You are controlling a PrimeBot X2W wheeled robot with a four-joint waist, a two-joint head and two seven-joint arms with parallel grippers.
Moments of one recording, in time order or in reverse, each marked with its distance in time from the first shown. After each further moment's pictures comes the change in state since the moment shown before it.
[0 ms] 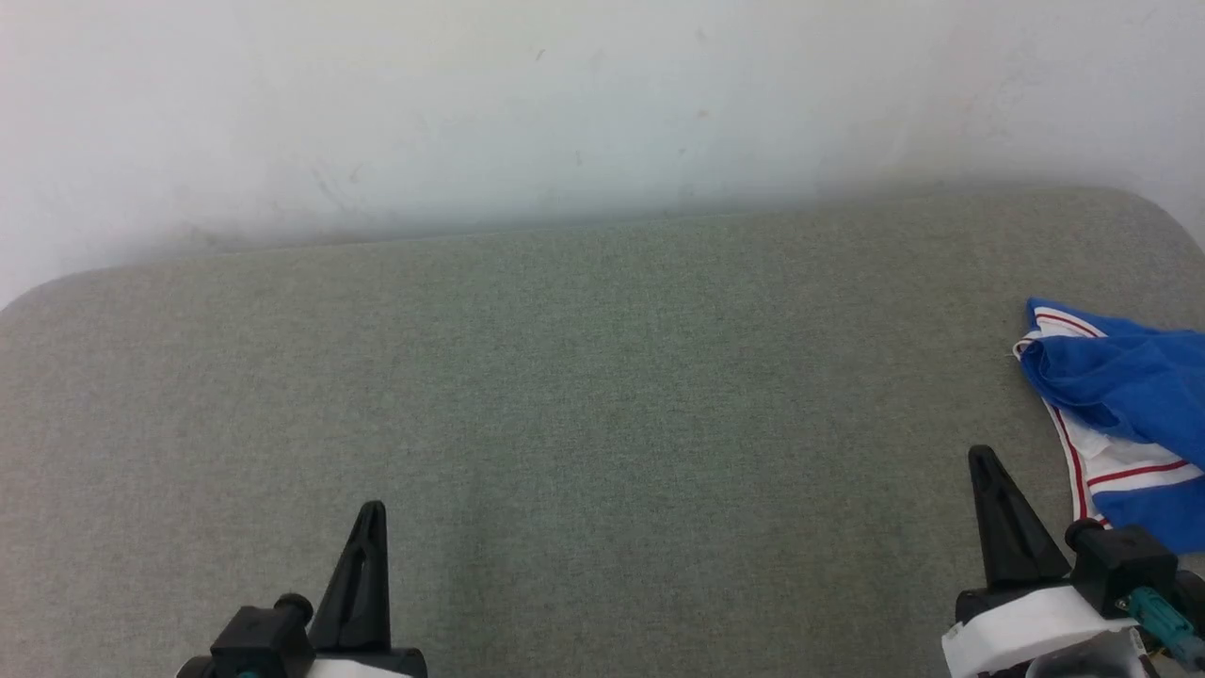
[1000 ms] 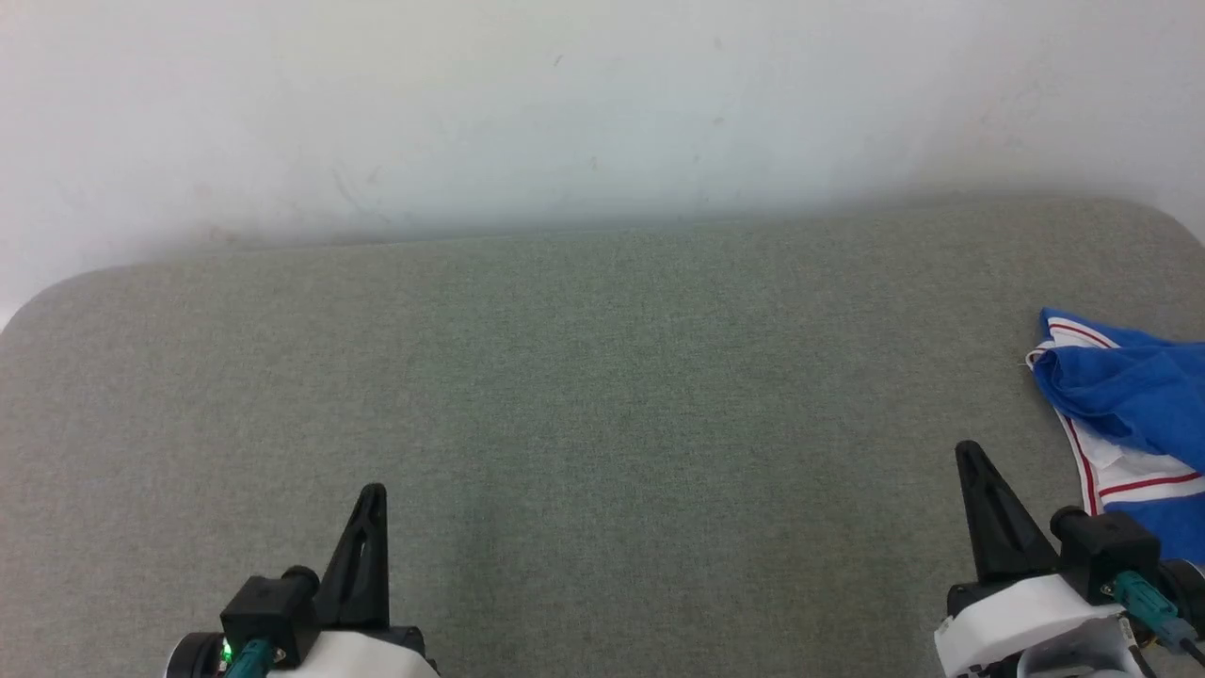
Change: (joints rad) left arm -0.042 -0.011 0.021 0.011 0.056 -0.009 0.058; right arm -0.007 0.000 0.016 -0.025 -0.017 0.000 0.060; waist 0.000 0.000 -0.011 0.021
